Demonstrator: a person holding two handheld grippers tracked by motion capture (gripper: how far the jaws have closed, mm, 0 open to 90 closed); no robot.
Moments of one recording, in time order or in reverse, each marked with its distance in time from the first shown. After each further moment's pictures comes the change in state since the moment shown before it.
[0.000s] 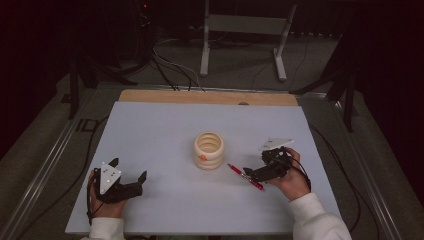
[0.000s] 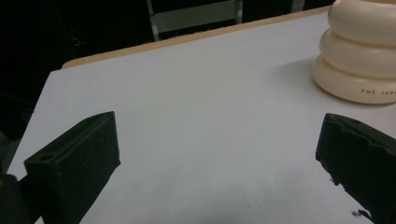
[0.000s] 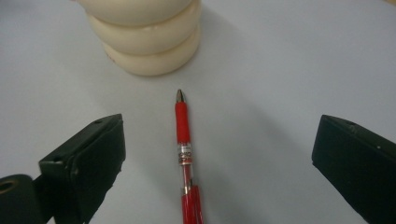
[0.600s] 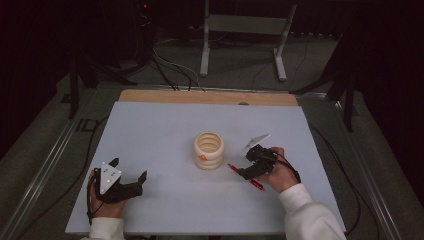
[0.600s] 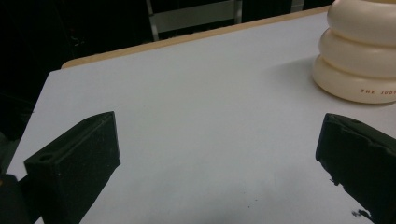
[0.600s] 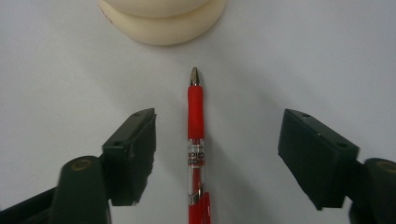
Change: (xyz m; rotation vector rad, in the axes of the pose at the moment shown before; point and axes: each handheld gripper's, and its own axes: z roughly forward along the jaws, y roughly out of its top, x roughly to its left) left arm 0.000 0.000 0.000 0.000 -0.002 0.001; right arm 0.006 0.017 0.039 0.203 0.048 -0.081
